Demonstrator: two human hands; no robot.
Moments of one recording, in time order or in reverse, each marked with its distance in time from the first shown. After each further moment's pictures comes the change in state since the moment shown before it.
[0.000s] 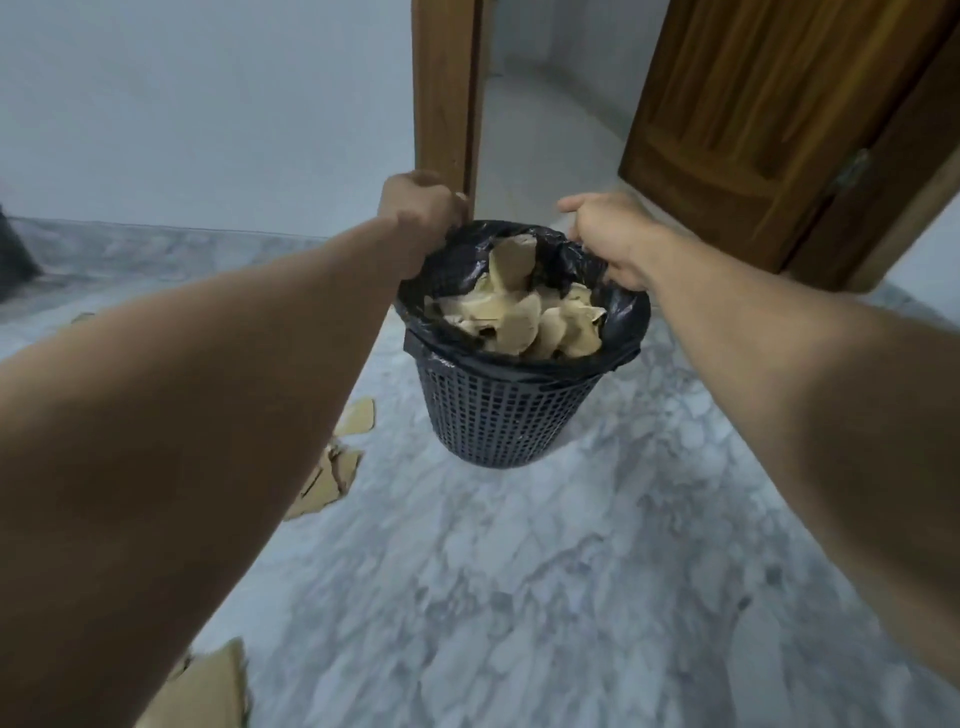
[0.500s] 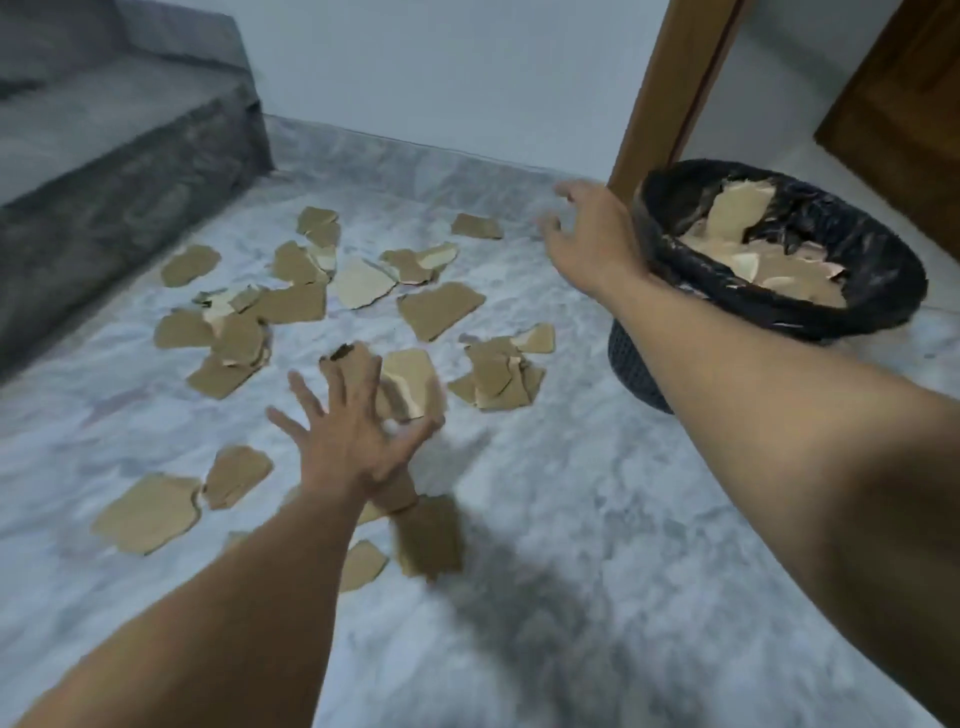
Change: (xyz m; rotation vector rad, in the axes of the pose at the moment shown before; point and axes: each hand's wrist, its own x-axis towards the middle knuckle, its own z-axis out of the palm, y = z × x) left_hand -0.222 -0.250 -0.286 1.141 0.126 -0.244; right_hand -0.101 -0.022 0.245 -0.400 -0.117 -0.563
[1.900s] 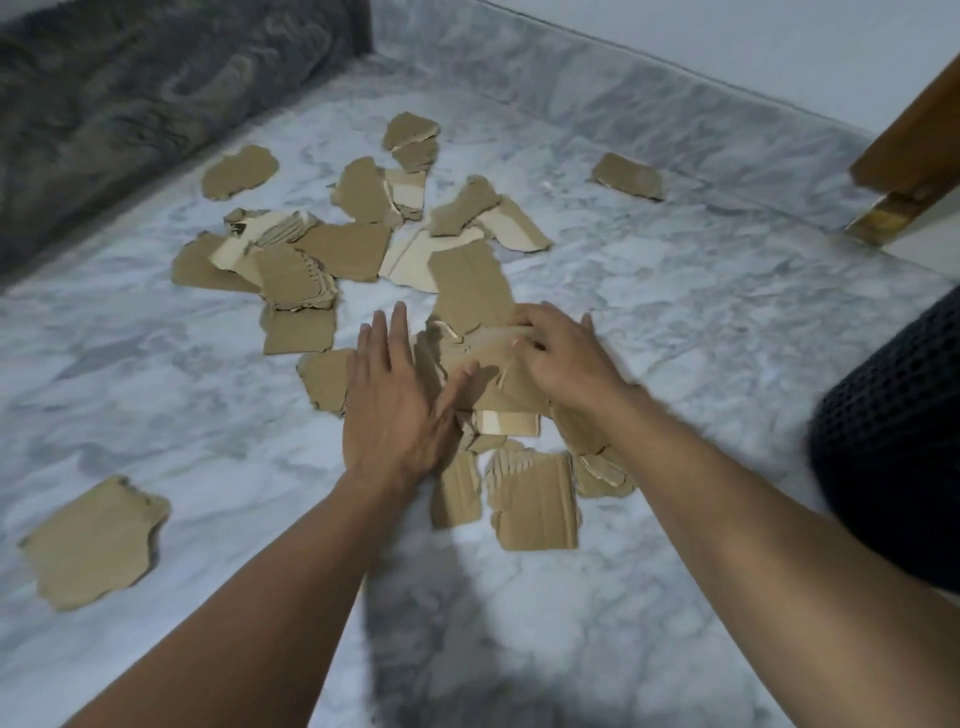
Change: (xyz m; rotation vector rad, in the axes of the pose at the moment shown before) left_hand 0.150 -0.035 0.067 -0.251 0.313 -0.093; right_hand 0.034 0.035 0.268 0.135 -0.598 -0.126
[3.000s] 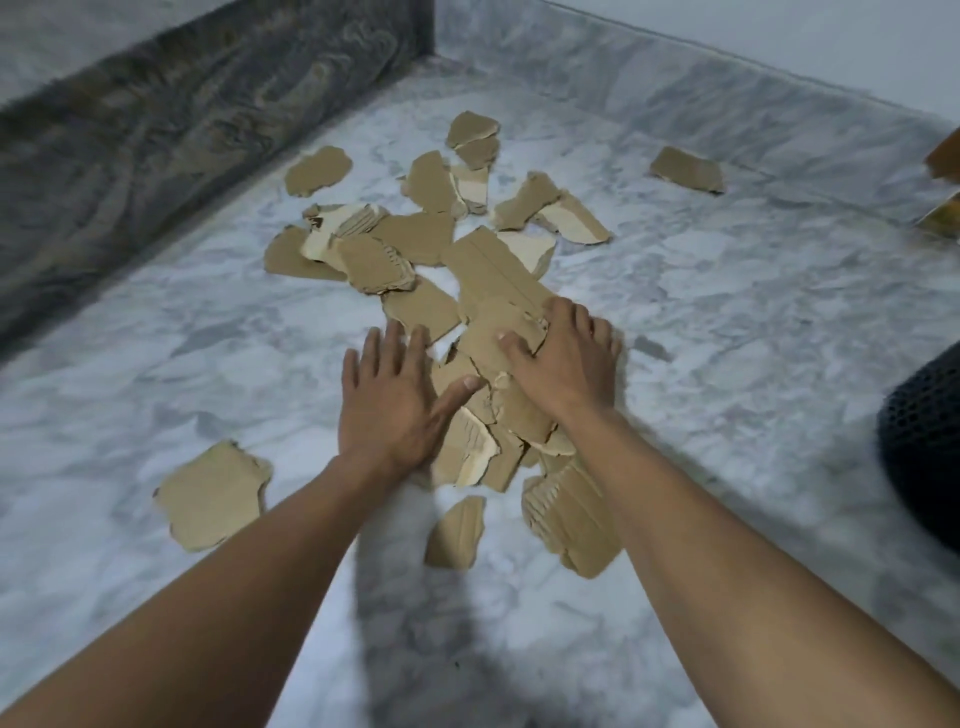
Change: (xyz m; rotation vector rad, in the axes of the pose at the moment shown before) left_hand -0.011 -0.071 -0.040 0.265 -0.148 0.015; right_hand -0.019 -0.065 0.057 -0.159 0.252 0.158
